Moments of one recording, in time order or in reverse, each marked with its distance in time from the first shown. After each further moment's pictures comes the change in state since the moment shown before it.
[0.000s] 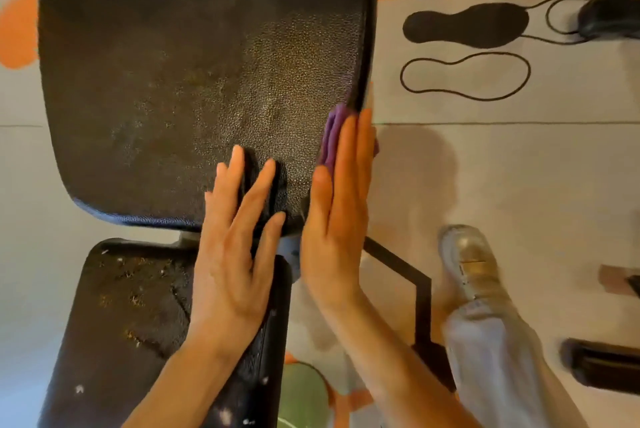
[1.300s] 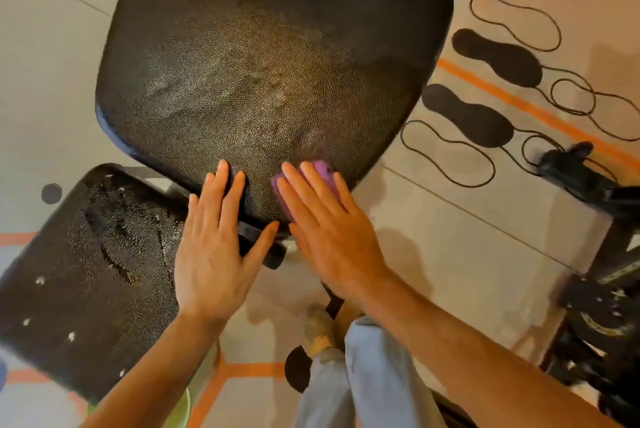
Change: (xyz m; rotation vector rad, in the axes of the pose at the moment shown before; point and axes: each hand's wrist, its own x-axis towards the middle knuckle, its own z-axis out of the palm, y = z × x) left_hand -0.019 0.020 0.013 0.212 0.128 -0.414; right_hand 0.063 -0.025 -0.063 -1.113 -0.943 -0.926
